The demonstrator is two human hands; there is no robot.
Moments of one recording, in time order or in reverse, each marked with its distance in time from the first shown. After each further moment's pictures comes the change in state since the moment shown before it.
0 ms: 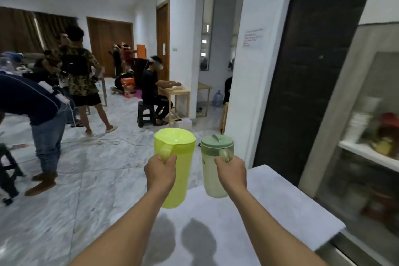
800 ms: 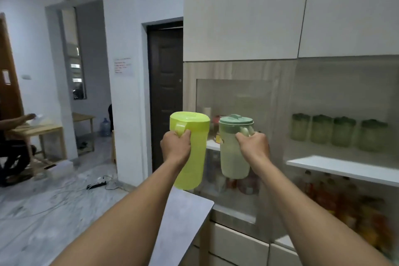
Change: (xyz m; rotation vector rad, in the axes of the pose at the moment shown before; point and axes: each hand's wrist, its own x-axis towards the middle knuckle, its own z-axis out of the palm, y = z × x) left_hand -0.241 0.256 0.171 -0.328 -0.640 0.324; right_hand -0.088 -0.042 -0.412 -0.121 0.795 -0.002
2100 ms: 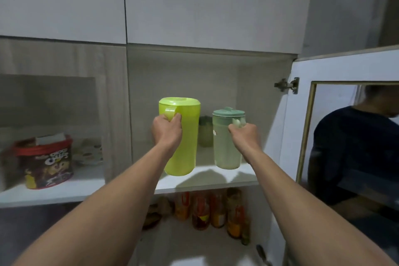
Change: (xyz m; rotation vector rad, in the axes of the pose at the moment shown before) left_hand -0.059 0.140 0.537 -0.295 -0.444 0.060; right_hand 0.295 0.175 -0.359 -0.138 0.481 0.130
